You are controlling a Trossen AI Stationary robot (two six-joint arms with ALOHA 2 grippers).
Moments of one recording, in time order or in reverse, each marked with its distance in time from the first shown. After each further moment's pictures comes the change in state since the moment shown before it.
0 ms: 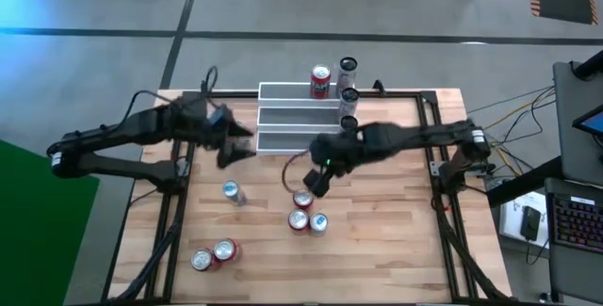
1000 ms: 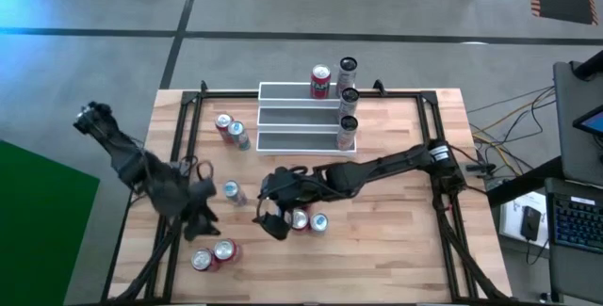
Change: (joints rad) left arm -0.927 0.067 -0.001 -0.232 -0.277 -0.946; right arm 0.103 0.286 0.067 0.719 -0.017 -0.384
